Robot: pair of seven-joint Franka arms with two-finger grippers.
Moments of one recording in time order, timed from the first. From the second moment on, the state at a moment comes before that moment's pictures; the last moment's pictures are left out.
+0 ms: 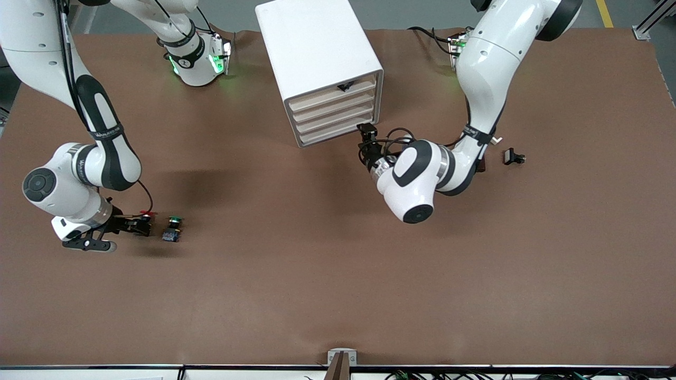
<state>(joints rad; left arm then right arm) -0.50 0.77 -0.10 -1.43 -0.74 1.45 -2.22 -0.10 0.52 -0.06 -1.97 0.02 2.57 -0.07</state>
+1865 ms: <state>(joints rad) -0.61 0.80 -0.05 -1.44 -0.81 1.42 -2.32 -0.01 0.45 -0.04 -1.89 0.02 2.27 0.16</state>
